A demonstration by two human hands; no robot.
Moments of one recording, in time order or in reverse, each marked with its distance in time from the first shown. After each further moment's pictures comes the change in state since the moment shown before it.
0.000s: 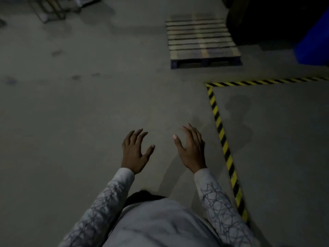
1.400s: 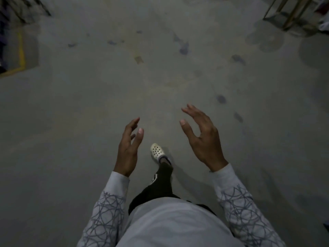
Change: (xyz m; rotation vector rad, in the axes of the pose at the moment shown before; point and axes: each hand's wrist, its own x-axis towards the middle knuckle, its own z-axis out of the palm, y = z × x) left_hand 0.384 -0.567 -0.371 -0.667 1.001 -0.949; right_hand 0.546 -0.668 0.567 0.456 -0.857 -0.951
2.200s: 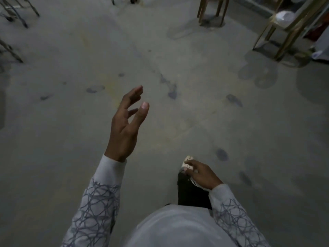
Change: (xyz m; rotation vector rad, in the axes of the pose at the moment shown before) left_hand 0.644 0.205 0.166 0.037 -0.078 0.400; right_hand 0.507 0.326 0.039 -0.012 -0.540 0.657
